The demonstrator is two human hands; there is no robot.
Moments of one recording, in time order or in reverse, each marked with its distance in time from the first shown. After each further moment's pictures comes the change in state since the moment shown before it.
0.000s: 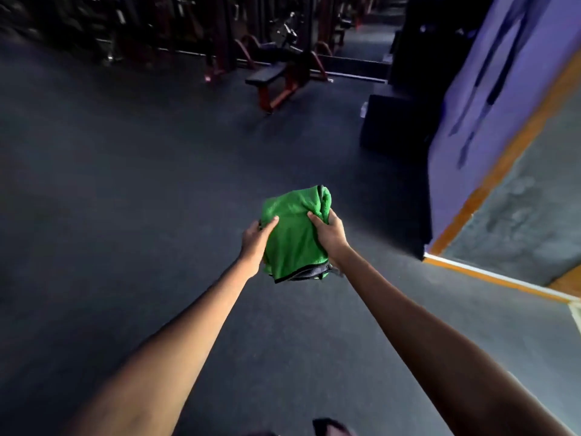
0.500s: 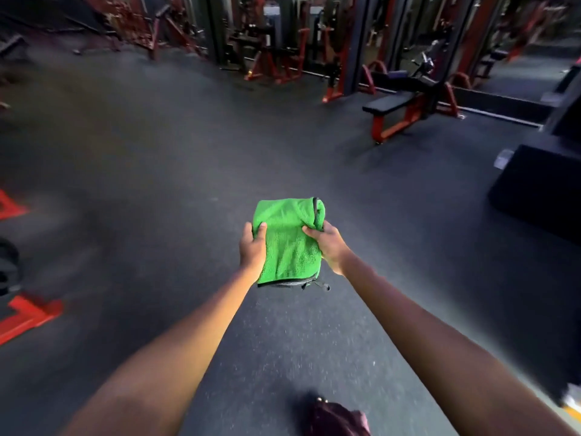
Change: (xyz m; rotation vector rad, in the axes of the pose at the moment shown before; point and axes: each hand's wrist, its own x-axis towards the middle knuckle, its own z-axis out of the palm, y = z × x) left_hand 0.209 0.029 -0.130 0.147 0.591 0.148; right_hand 0.209 -0.027 0.216 0.012 -0.633 0.124
